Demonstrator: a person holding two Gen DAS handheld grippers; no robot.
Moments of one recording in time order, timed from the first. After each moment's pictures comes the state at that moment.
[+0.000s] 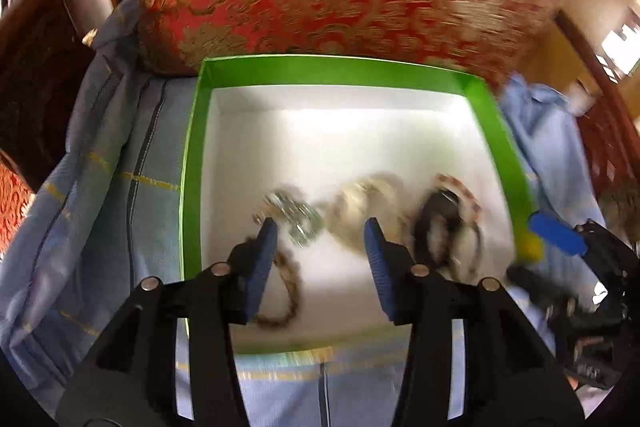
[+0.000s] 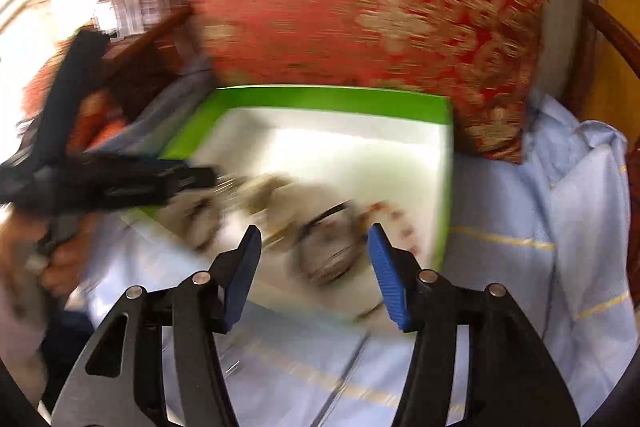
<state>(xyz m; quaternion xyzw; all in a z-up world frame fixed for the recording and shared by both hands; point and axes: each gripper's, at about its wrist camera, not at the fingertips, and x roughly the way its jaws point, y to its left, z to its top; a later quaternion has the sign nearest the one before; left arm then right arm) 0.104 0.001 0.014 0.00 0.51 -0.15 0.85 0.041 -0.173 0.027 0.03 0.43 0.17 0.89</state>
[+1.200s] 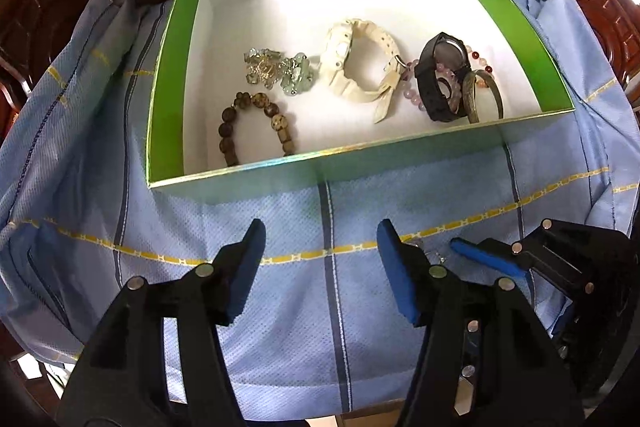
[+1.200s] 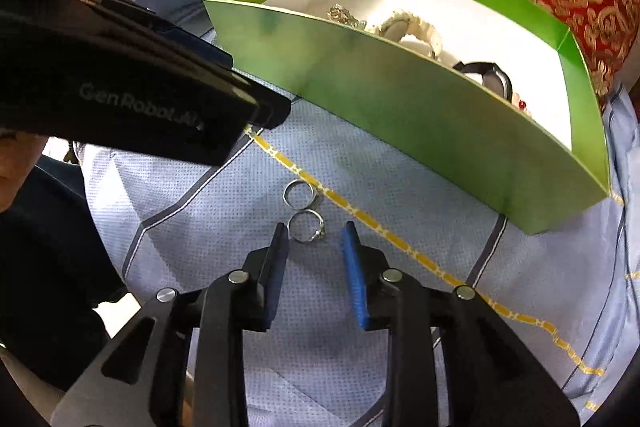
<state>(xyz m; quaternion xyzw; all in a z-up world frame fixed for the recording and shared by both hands) 0.044 -0.002 -0.036 0.08 0.59 -0.12 0.80 -0.007 -0.092 -0.066 -0.11 0.52 0.22 0.82</state>
